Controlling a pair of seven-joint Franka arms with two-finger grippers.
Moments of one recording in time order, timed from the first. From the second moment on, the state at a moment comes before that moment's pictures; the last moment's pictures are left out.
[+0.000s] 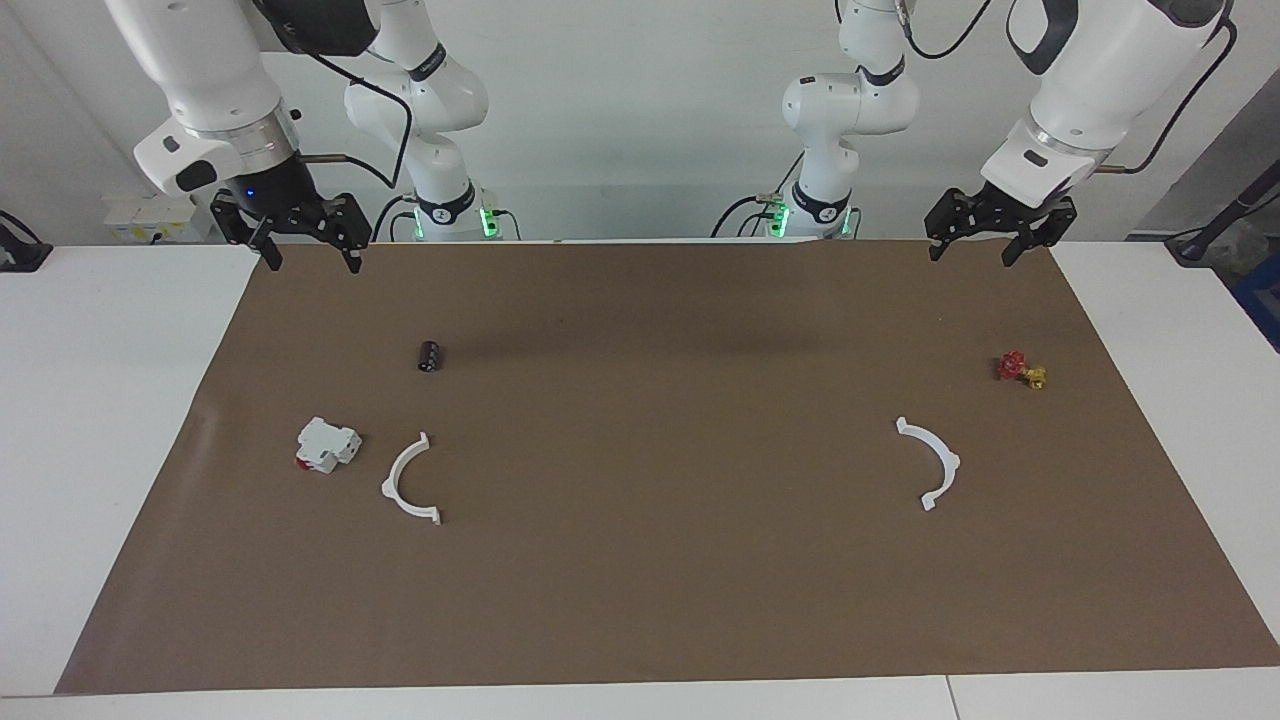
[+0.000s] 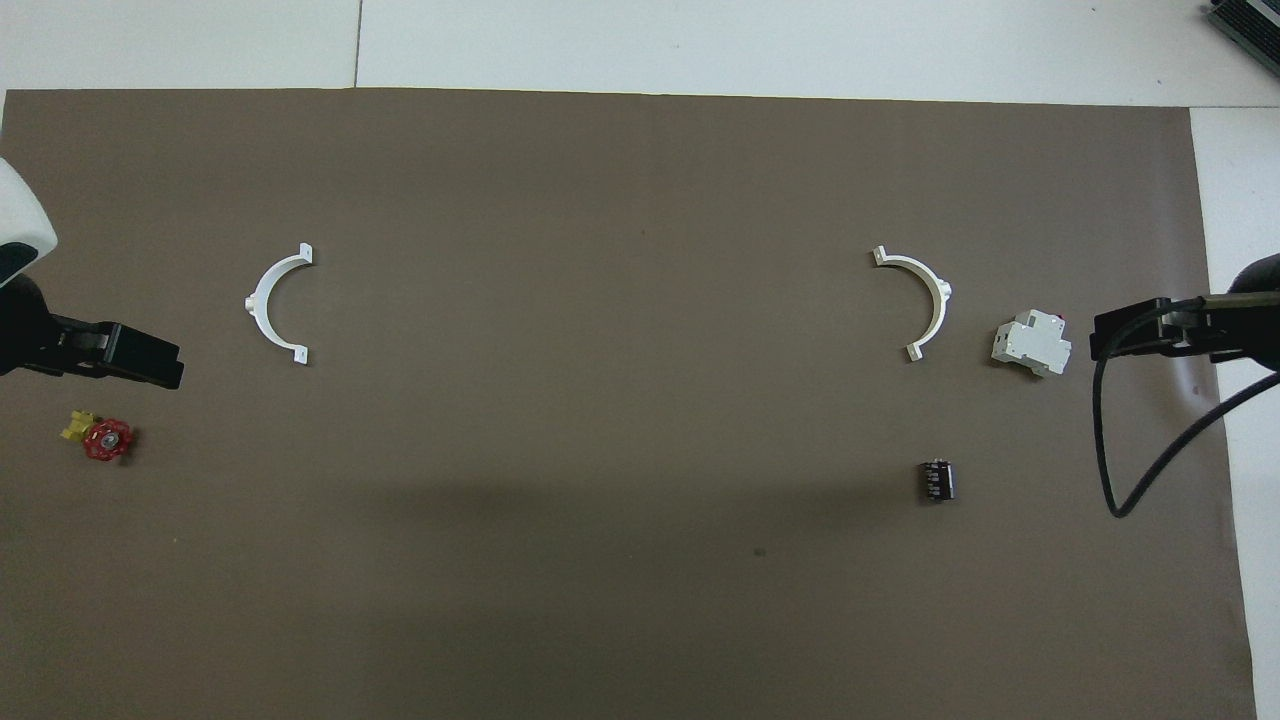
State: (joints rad) left arm -0.08 -0.05 0.00 -1.63 0.00 1.49 0.09; right arm 0.12 -0.06 -0.08 -1.65 -0.04 1.60 0.08
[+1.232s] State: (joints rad) left arm -0.08 -0.05 0.00 -1.63 0.00 1.49 0.09; right arm 0.14 0.30 -0.07 -1.84 -0.04 2.27 -0.06
